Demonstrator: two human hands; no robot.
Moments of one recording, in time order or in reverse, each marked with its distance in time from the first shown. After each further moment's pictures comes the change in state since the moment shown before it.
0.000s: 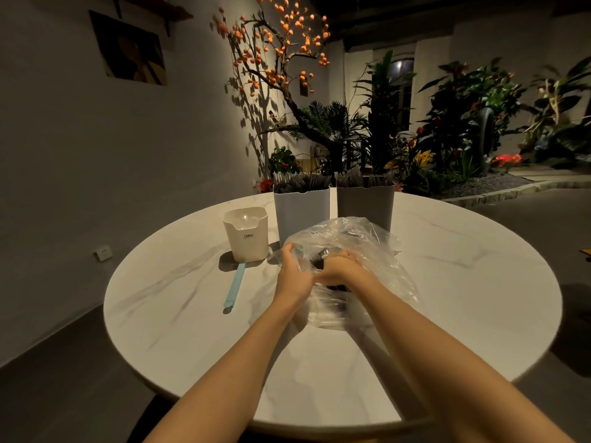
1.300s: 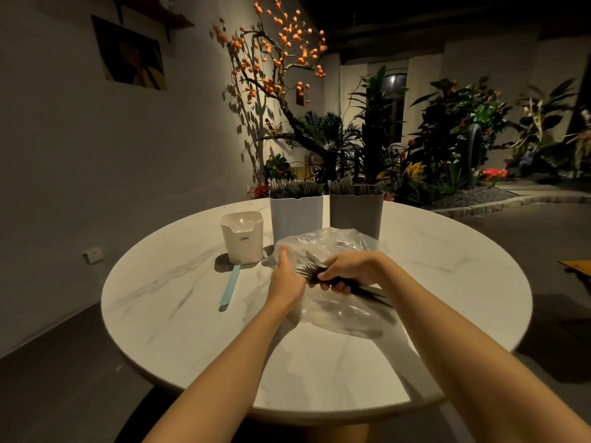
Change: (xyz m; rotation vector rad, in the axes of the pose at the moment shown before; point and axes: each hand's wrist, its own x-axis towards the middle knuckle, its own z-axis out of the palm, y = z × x) left_hand 0.004 -0.006 0.000 0.266 -0.011 -0.002; right_hand -0.046 0.031 -0.047 0.764 -0.571 -0.157
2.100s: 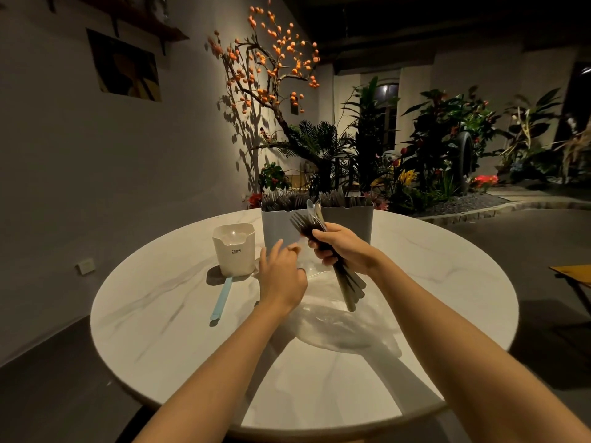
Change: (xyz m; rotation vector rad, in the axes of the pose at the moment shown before) left_hand 0.008 0.024 -0.006 0.484 0.290 0.447; right_hand -0.018 -0.026 -0.019 0.413 0.205 -0.510
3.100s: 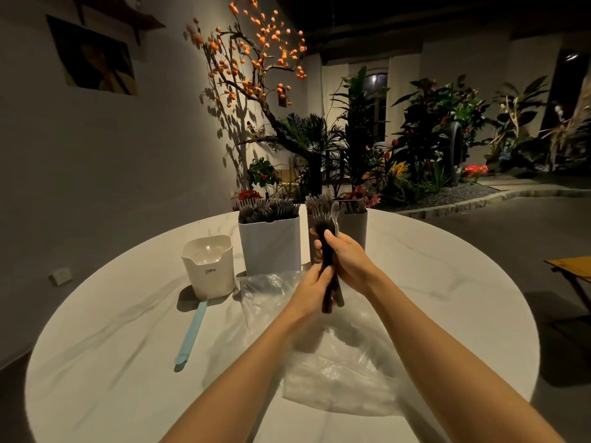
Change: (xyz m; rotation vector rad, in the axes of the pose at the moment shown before) left_hand 0.034 0.042 0.053 -1.026 -0.479 -0.205; right_hand 0.041 0.040 -0.044 0.277 0.235 -0.099
